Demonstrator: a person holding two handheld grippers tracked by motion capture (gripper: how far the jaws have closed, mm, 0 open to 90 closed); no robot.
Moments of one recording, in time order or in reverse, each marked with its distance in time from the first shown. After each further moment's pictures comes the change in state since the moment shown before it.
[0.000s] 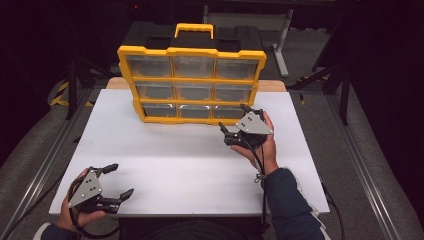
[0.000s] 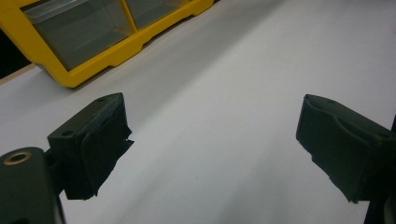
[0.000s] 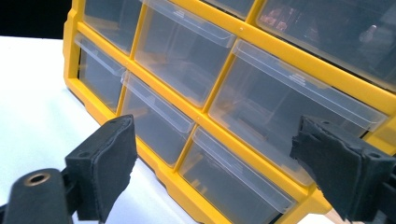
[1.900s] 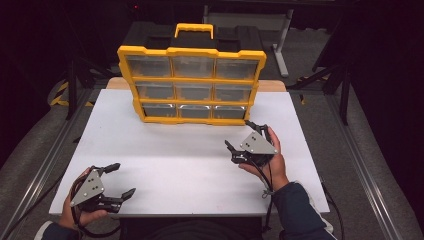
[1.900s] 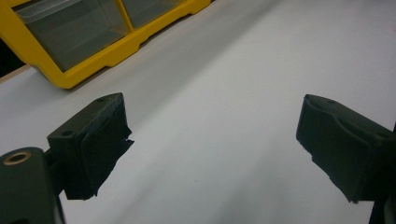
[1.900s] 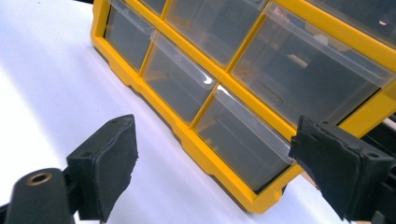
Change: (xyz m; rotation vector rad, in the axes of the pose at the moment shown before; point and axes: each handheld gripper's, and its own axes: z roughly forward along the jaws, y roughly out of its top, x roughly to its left) left arm 0.000 0.001 0.004 0.009 -0.009 0.007; right arm 0.014 -0.027 -0.034 0.051 0.040 -0.103
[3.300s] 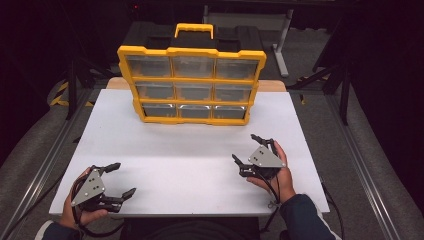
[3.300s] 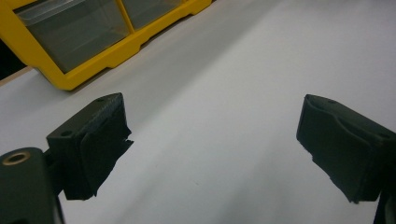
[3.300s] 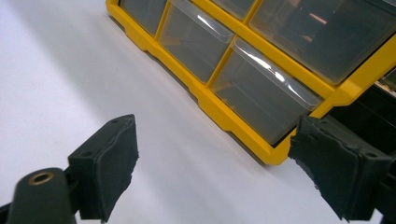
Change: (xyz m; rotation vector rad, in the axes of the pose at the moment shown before) left arm 0.000 0.001 0.001 -0.002 0.007 0.008; right arm 0.010 -0.040 -0.020 0.041 0.038 0.023
